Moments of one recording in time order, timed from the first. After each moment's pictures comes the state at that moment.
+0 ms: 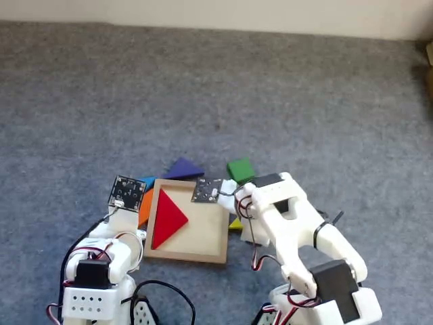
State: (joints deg) left arm -3.5 -101.2 96.0 75.3 -4.9; right arm -25.4 -7.5 50.4 56.1 60.4
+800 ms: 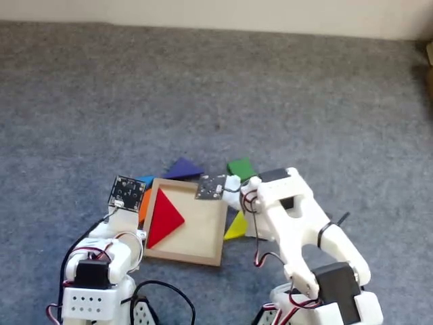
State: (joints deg) left arm -3.5 -101.2 96.0 75.3 -4.9; right arm -22.0 -8.0 49.5 60.3 65.4
